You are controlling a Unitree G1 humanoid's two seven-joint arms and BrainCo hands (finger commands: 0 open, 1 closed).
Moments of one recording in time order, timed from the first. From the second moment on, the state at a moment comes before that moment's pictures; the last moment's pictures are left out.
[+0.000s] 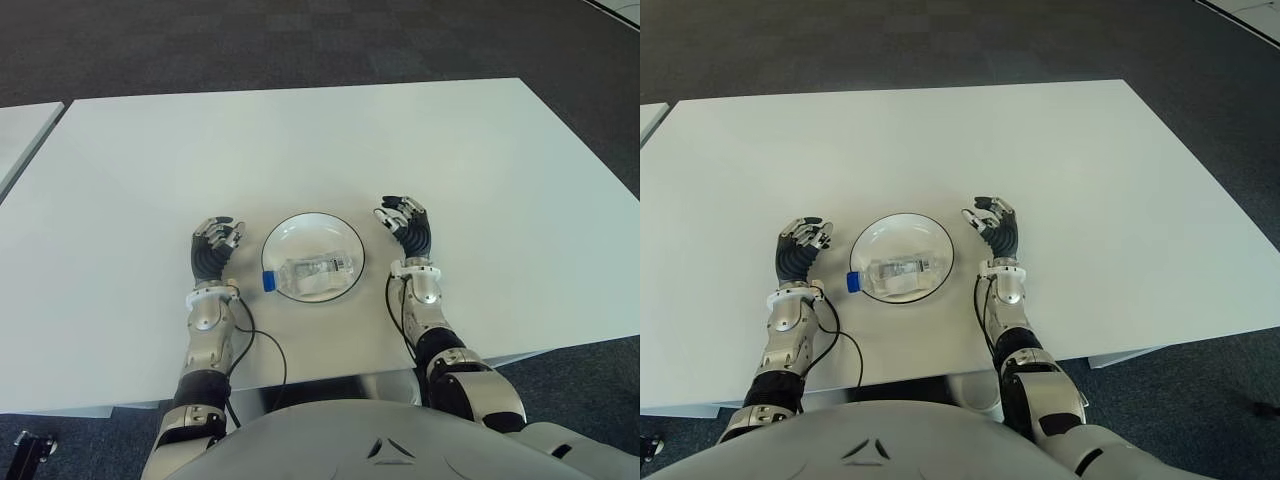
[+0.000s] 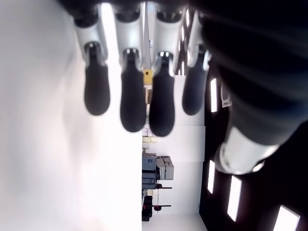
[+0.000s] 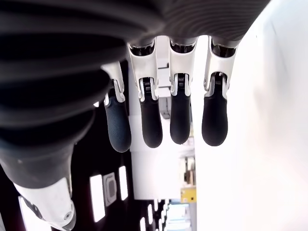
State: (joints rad) left arm 0.04 -0.01 0.18 0.48 -0.04 -0.36 0.16; right arm -0.32 0.03 -0.06 1.00 0.05 -0.73 -0.08
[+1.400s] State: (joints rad) left arm 0.05 -0.01 0.18 0.48 -0.05 -0.35 0.15; right arm -0.35 0.03 -0.13 0.97 0.10 -0.55 0.10
